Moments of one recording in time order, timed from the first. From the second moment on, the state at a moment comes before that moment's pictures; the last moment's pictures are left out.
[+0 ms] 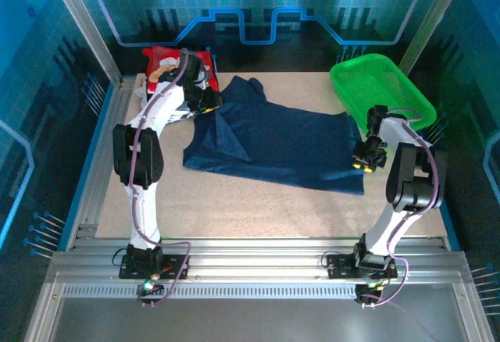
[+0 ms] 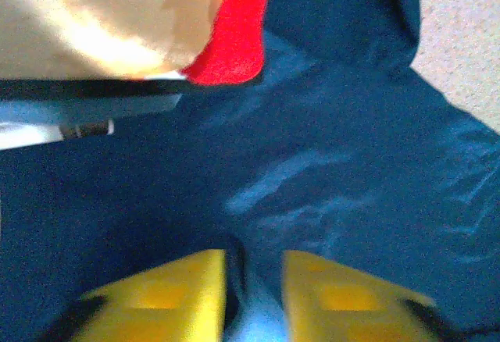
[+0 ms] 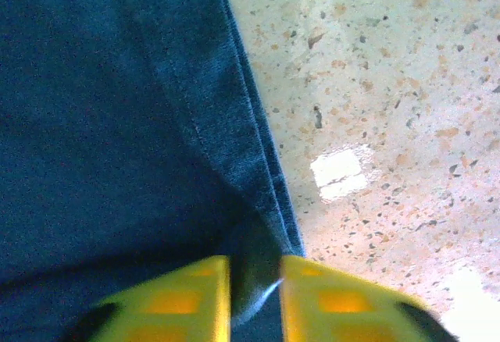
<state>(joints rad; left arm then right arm) -0.14 2.14 1.94 -0.85 0.30 -0.48 -0.17 1.79 1.22 -0.98 0.03 0.32</state>
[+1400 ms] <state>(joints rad) 0.02 1.72 0.91 -0.44 0.40 -0.74 -0.01 1.71 1.09 -0.92 -0.12 0.36</state>
